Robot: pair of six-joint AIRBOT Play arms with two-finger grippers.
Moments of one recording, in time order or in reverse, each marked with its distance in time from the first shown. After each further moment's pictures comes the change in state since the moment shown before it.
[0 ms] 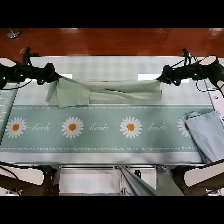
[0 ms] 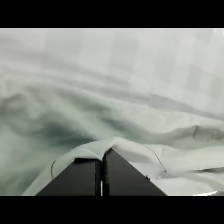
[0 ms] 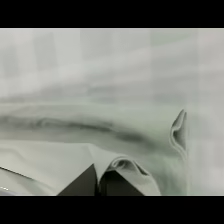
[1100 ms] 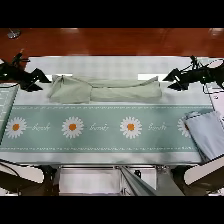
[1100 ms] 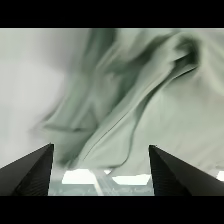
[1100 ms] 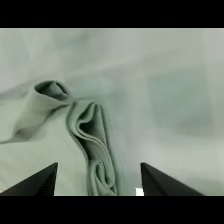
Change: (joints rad) left arm 0.127 -0.001 0.082 0.311 -0.268 -0.115; right arm -0.124 -0.101 0.056 -0.050 0.145 0.029
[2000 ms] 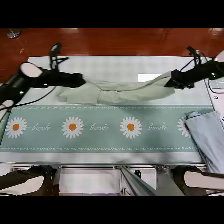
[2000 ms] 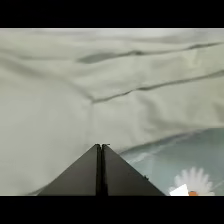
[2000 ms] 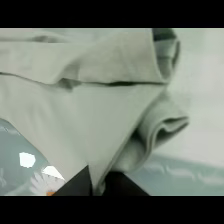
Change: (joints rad) left arm -0.556 0.337 -0.376 -0.283 0.478 0.255; right arm 0.119 0.438 -0.200 -0.163 0.107 -0.060
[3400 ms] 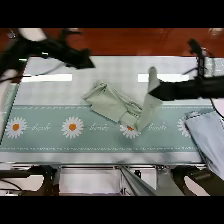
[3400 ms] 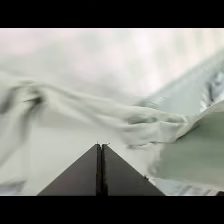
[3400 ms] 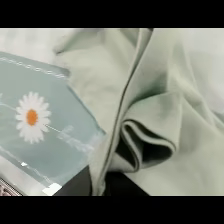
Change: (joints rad) left arm 0.057 -0.153 0.534 0.061 -0.479 -0.204; right arm 0.364 0.446 -0.206 0.087 -0.140 0.137
